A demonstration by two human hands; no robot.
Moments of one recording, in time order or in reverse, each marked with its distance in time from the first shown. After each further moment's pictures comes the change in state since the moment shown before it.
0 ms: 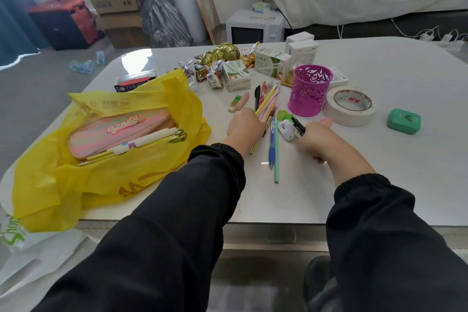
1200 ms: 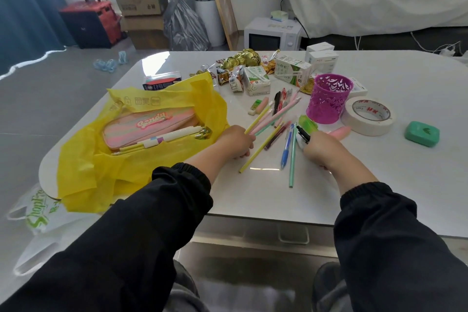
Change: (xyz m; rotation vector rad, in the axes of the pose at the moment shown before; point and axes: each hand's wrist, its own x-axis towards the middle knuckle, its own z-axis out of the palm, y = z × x) left_hand -0.040 -0.058 -0.048 -0.121 -0.182 -0.089; right_hand -0.034 -0.022 0.009 -0.123 -0.045 -0.116
